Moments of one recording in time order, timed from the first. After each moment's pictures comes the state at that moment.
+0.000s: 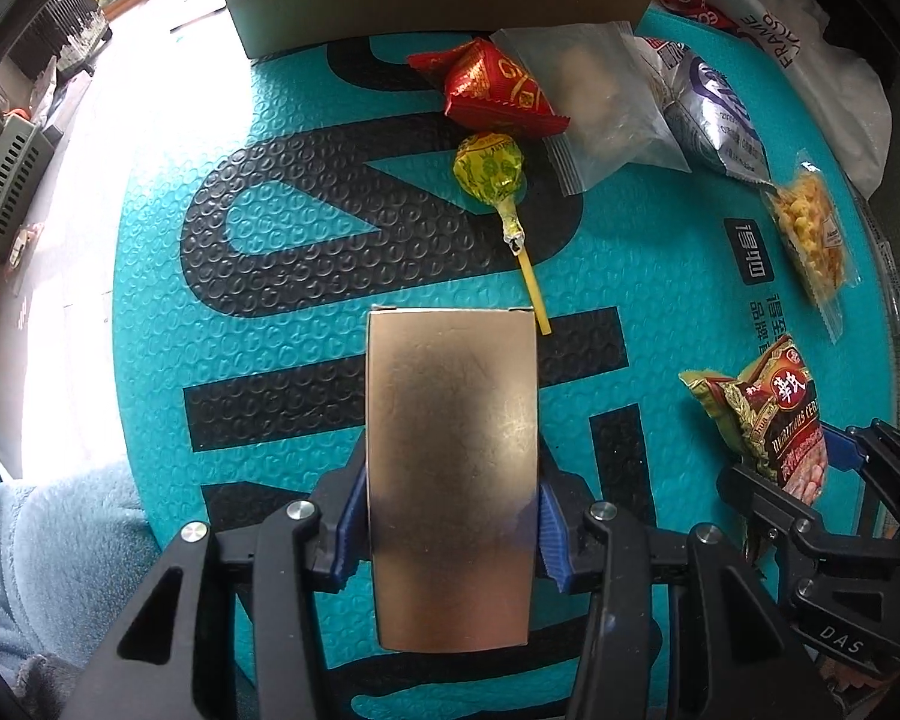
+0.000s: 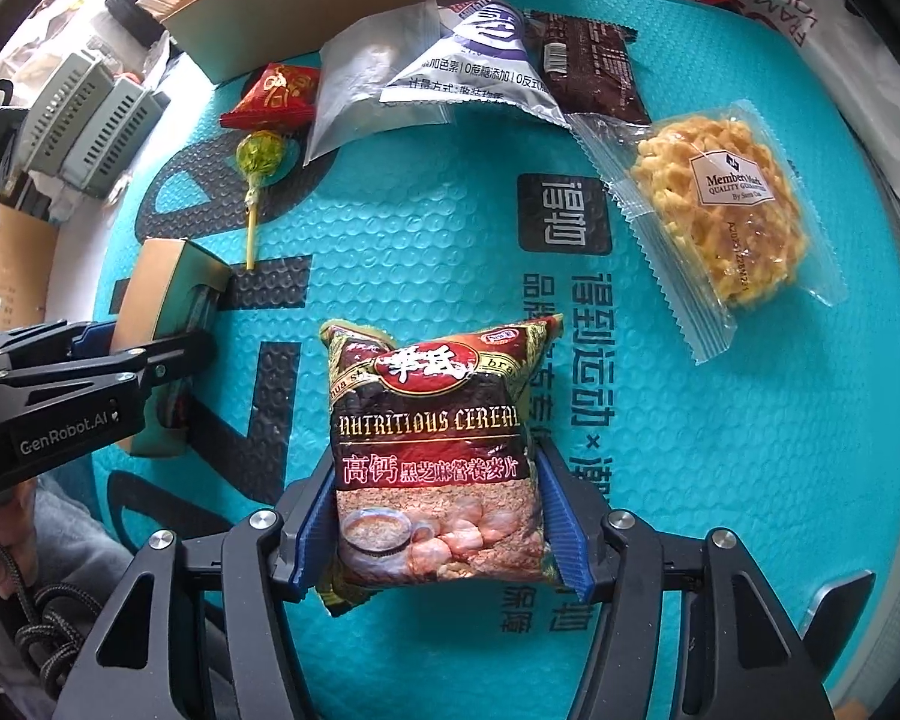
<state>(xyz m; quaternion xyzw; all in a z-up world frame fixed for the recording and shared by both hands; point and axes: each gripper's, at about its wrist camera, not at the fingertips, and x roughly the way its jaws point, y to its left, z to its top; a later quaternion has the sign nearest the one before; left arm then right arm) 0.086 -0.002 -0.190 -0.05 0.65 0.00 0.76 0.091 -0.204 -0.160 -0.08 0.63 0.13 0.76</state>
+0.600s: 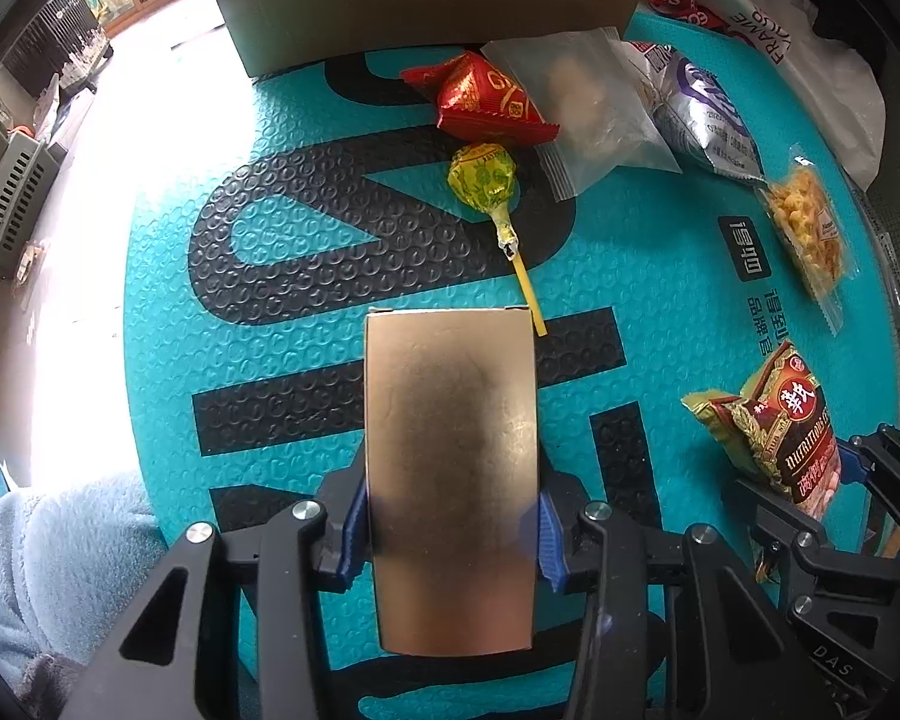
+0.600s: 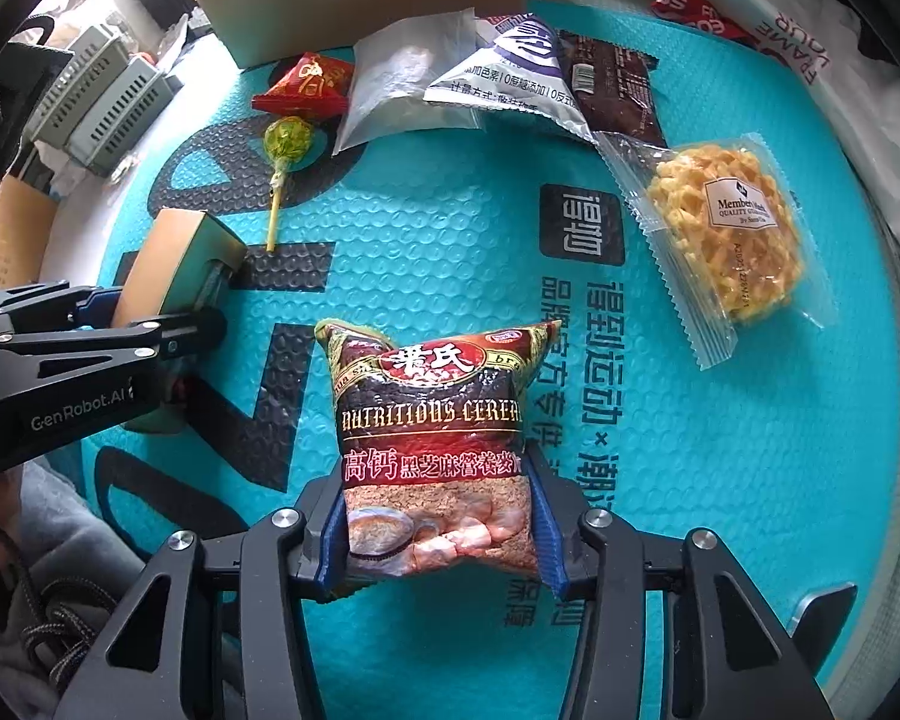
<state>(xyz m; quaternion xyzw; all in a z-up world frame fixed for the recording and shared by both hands) 0.089 -0.022 -0.177 -0.04 0.64 0.00 0.77 0.078 -0.197 -0.152 -0.11 0.62 0.14 0.77</state>
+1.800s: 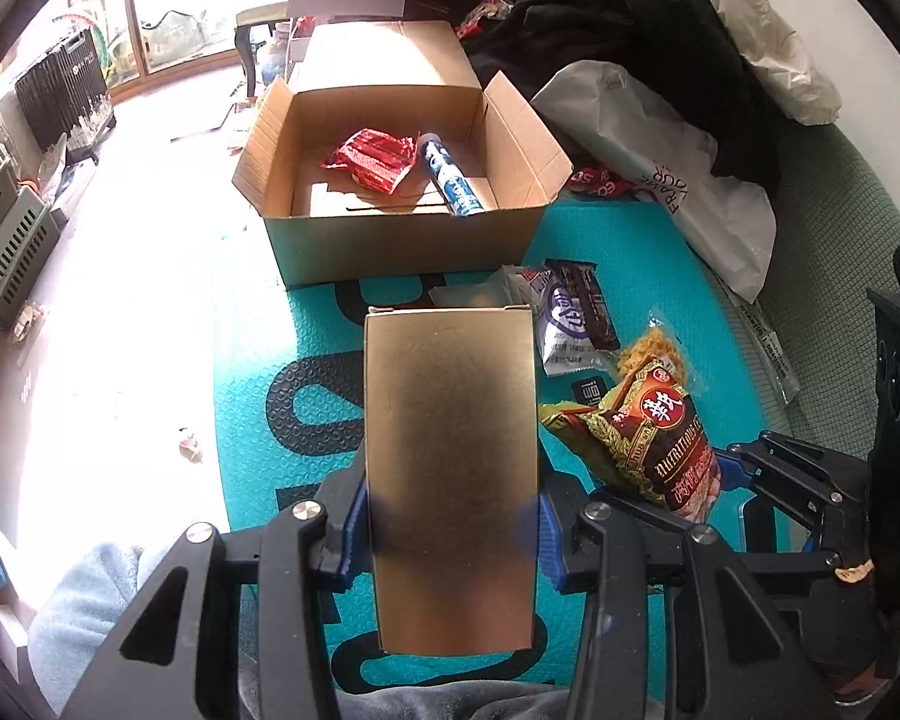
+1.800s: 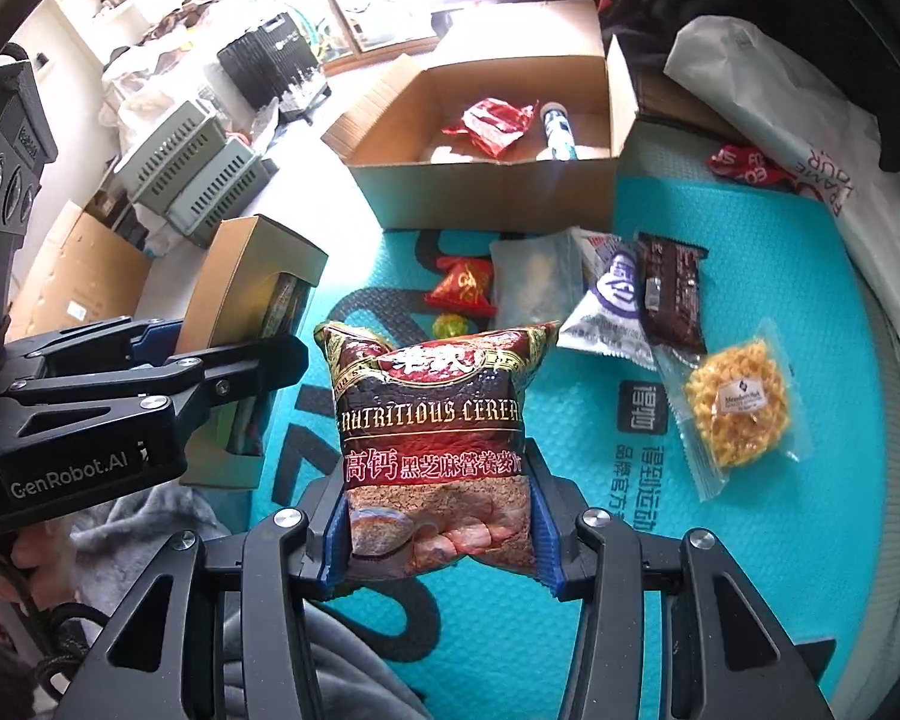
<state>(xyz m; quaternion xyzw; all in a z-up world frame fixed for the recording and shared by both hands) 0.084 0.002 -0.011 -0.07 0.53 -0.04 0.85 0.079 -0.171 -0.027 -0.06 0.53 0.24 0.81</state>
